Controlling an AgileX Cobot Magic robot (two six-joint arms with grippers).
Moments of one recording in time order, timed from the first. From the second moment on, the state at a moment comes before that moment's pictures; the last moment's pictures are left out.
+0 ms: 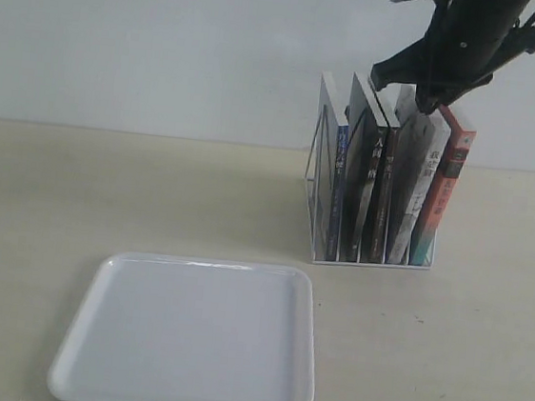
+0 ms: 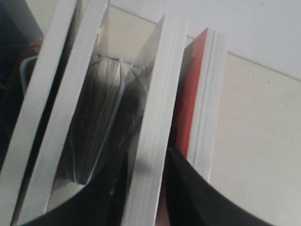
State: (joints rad) left arm 0.02 0.00 0.00 0.07 0.31 -0.08; right arm 0.35 2.00 -1.94 -0.26 1.05 0.05
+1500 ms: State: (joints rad) left arm 0.02 0.00 0.00 0.07 0.31 -0.08; right arm 0.35 2.07 -1.95 -0.22 1.06 0.09
